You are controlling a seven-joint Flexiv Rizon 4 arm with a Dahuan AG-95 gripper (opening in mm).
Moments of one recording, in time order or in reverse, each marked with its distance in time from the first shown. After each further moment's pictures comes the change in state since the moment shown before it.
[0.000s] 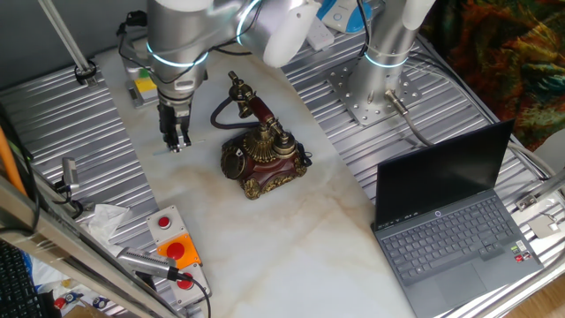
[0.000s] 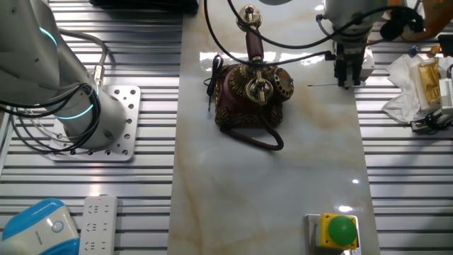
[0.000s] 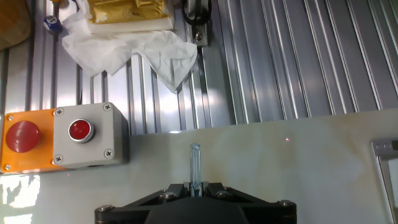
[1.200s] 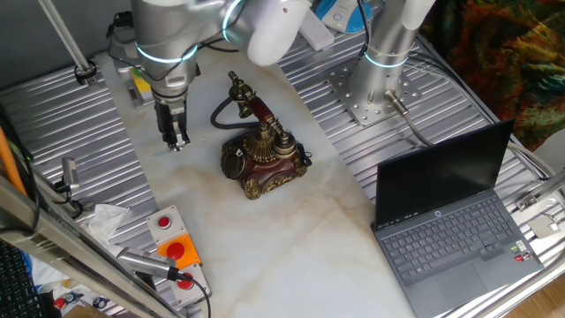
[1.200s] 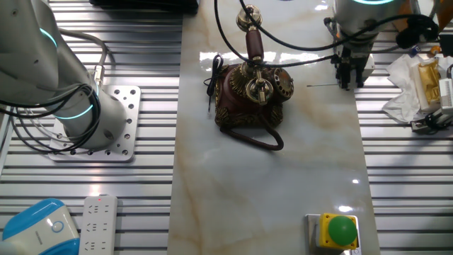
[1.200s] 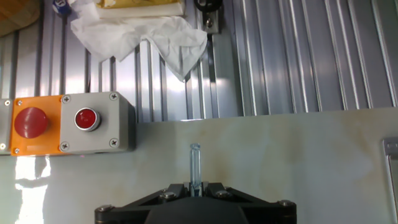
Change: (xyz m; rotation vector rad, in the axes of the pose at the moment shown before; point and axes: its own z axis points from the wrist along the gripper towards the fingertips) arm 0.000 0.000 -0.001 -0.047 0.071 -0.032
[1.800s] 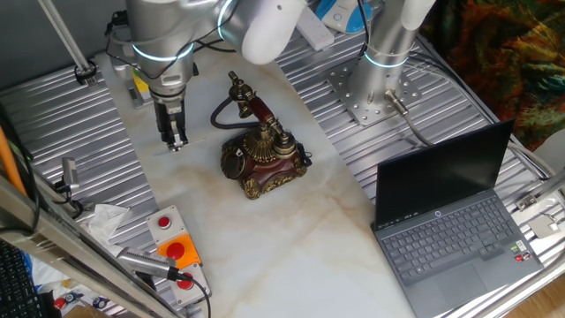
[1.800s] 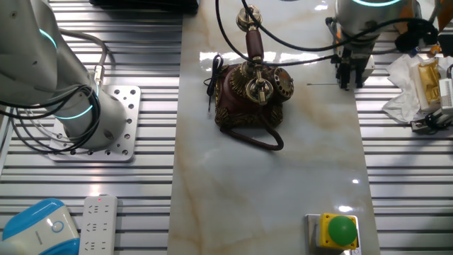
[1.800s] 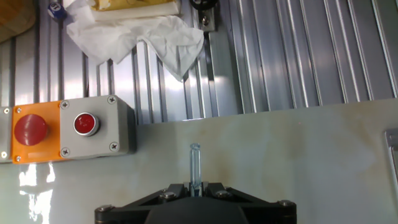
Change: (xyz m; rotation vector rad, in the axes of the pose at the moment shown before) arm 0.001 0.000 -0.001 0.005 0.000 0.054
